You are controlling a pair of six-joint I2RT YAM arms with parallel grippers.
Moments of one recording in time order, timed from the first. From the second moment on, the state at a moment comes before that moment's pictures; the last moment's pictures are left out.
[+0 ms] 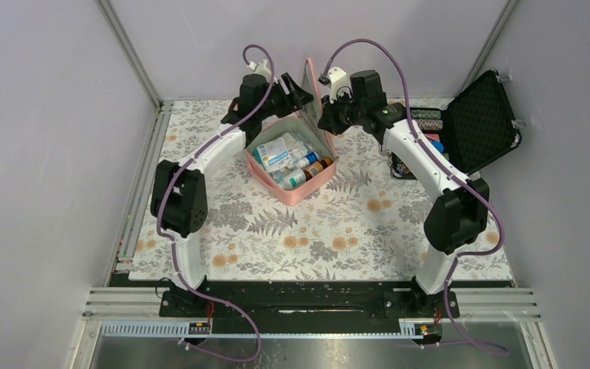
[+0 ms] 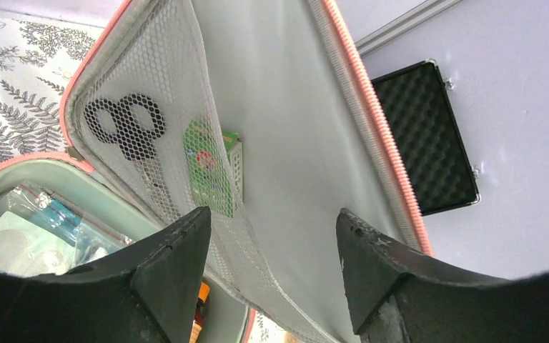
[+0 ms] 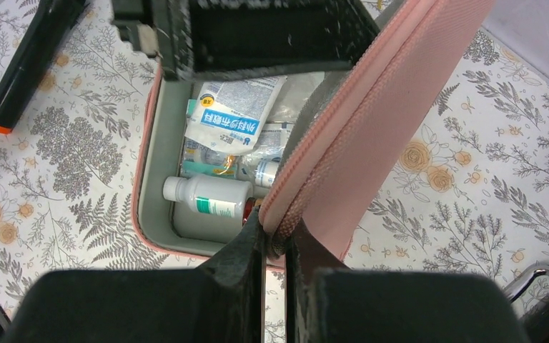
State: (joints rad) left arm -0.40 1.97 1.65 0.10 0.30 -0.77; right arm 0.44 1.80 1.72 -0.51 -0.38 -0.13
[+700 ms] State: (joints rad) left arm -0.01 1.65 1.12 0.08 0.58 -0.55; right arm 0.46 1.89 1.83 -0.67 -0.51 -0.09
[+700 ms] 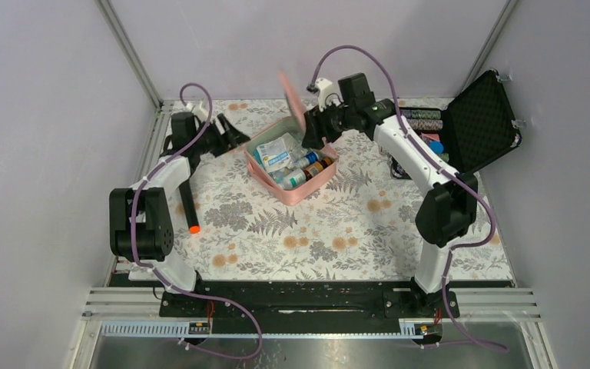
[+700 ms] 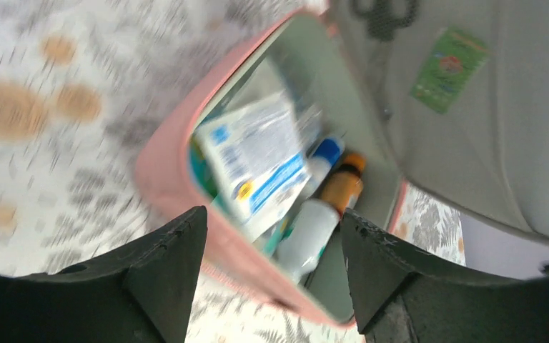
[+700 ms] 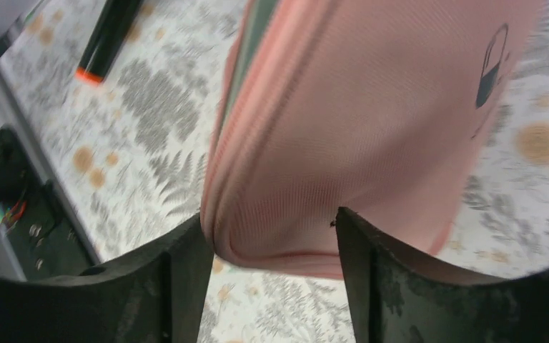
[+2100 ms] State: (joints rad) left arm -0.04 2.05 1.41 0.19 0.65 -0.57; right arm 0.42 1.80 1.34 -0.53 -0.36 0.10
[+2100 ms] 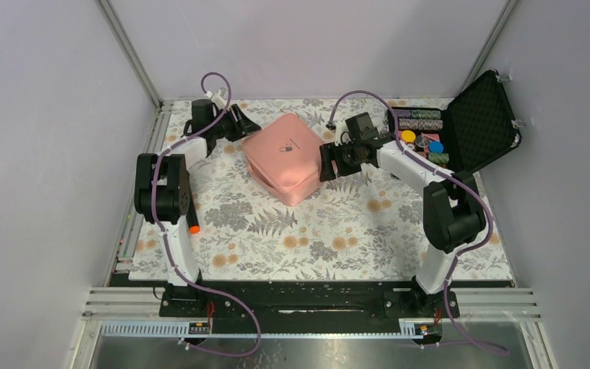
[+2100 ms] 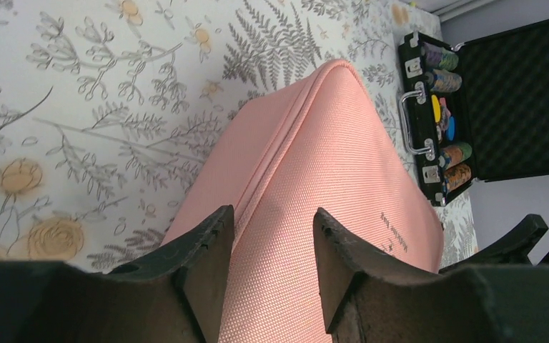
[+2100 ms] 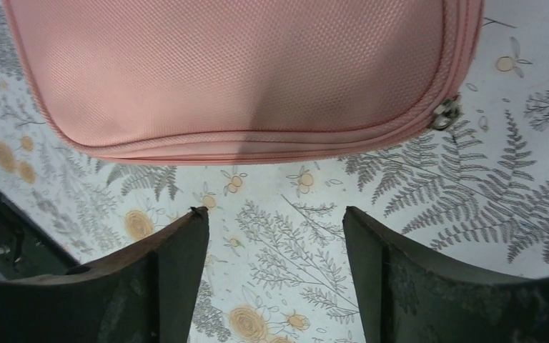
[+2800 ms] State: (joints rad) left arm 0.02 1.51 1.02 -0.24 0.54 -0.15; right arm 0.38 1.80 1.39 -0.57 -0.61 0.10
